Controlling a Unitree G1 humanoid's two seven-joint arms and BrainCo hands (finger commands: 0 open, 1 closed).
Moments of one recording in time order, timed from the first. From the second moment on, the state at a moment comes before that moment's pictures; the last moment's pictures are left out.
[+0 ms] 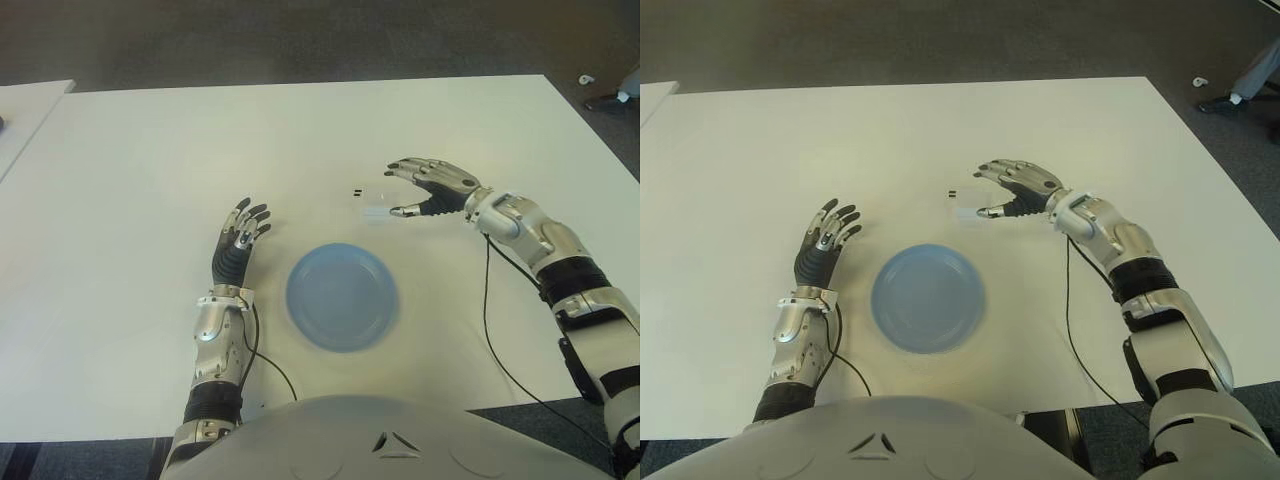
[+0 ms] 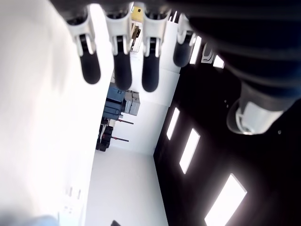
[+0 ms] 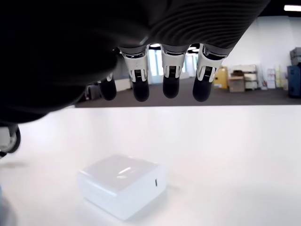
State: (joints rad) left arm 0.14 -0.04 0.14 0.36 -0.30 -0.42 -0.31; right arm -0.56 -0.65 0.39 0.61 -0.74 -0.58 0.07
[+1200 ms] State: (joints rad) left arm 0.15 -0.05 0.13 0.34 -0.29 -0.43 -0.31; right arm -0.72 -0.47 0.57 0.96 -0.84 -0.50 -0.05
